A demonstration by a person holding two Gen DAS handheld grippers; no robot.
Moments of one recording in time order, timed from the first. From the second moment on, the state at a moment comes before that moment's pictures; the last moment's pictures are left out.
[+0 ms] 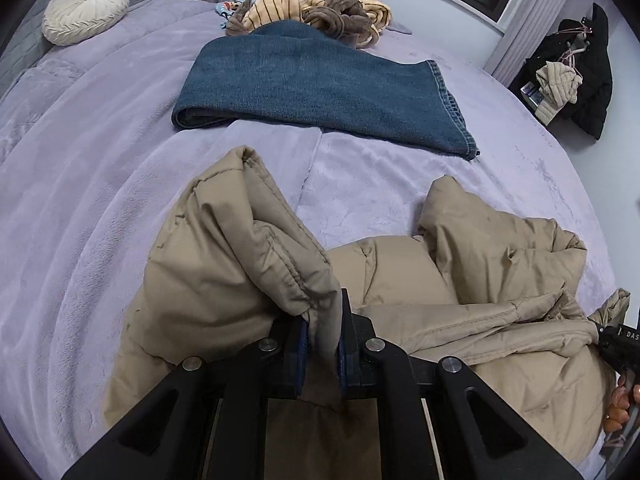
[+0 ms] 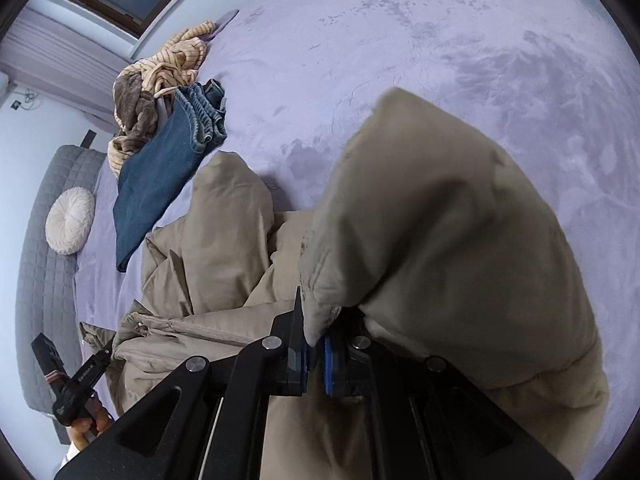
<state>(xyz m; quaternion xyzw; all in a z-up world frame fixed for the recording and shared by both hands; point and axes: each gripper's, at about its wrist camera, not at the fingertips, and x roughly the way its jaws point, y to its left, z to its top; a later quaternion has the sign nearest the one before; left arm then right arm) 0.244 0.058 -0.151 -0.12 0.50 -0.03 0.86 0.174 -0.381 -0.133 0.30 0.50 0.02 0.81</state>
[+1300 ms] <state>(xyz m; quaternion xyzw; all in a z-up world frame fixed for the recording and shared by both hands) 0.263 0.059 -0.163 -0.05 0.50 0.02 0.86 0.184 -0.414 -0.131 0.21 0.51 -0.05 0.83</state>
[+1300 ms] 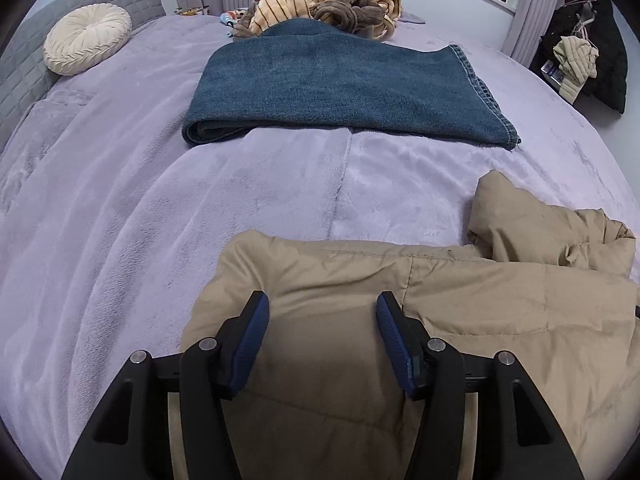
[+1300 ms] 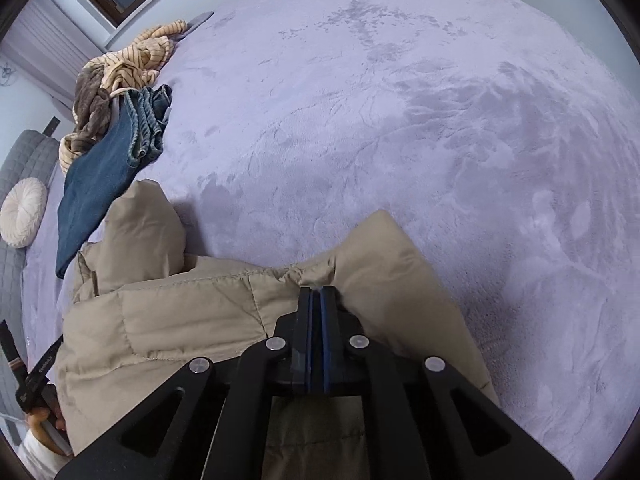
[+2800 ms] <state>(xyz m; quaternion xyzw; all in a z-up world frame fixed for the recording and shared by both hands) 0.060 0.091 -0.191 -0.32 0.59 -0.03 0.74 -0.038 -0.375 -0.153 0.44 0.48 -0.03 0.75</state>
